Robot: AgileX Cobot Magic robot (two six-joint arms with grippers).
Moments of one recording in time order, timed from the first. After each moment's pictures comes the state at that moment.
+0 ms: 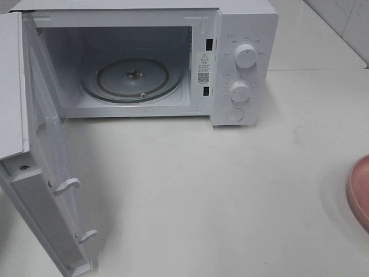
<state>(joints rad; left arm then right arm) 0.02 0.99 -0.21 0.09 -0.43 -0.01 0.08 0.00 -0.51 -0.06 1.04 0.11</state>
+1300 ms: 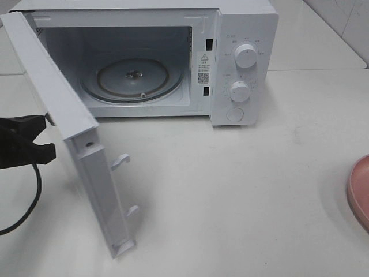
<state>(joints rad) -0.37 1.53 -0.26 0.00 -0.85 -0.06 0.08 0.00 -0.51 -0.06 1.04 0.11</state>
